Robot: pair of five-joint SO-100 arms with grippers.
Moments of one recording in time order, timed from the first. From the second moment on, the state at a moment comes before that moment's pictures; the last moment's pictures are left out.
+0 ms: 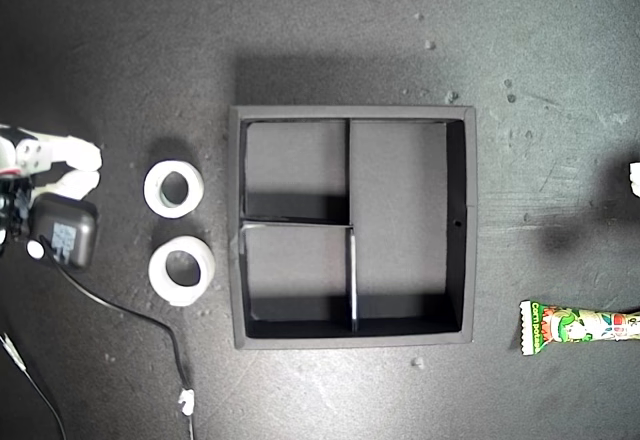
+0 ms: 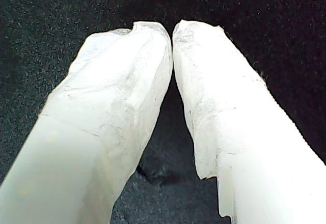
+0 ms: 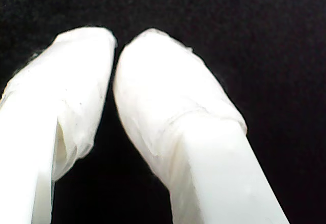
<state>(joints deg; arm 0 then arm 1) -6.2 191.3 176.5 77.8 -73.3 5.9 189.9 178.3 76.0 64.5</state>
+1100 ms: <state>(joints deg) -5.5 191.3 176.5 77.8 -76.7 4.7 189.9 178.3 76.0 64.5</state>
